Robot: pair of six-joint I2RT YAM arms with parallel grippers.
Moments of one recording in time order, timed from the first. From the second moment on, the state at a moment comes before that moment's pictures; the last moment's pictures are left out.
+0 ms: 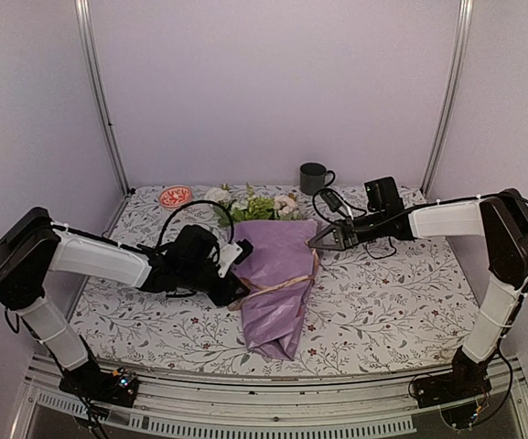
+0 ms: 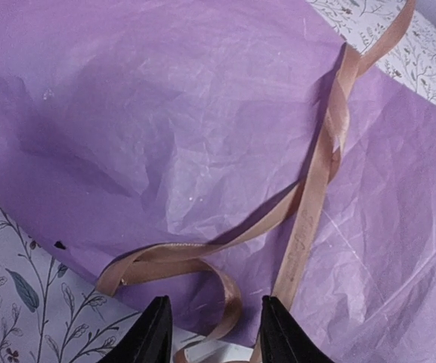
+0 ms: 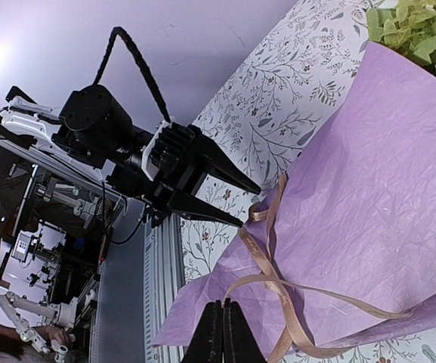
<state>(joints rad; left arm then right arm) -0.81 1.65 0.79 0.09 0.16 -0.02 0.45 1.80 1.09 0.04 -1.13 0.27</state>
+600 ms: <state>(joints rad) -0.83 1.72 0.85 0.02 0.10 0.01 0.44 1.80 1.09 0.02 -1.13 0.25</state>
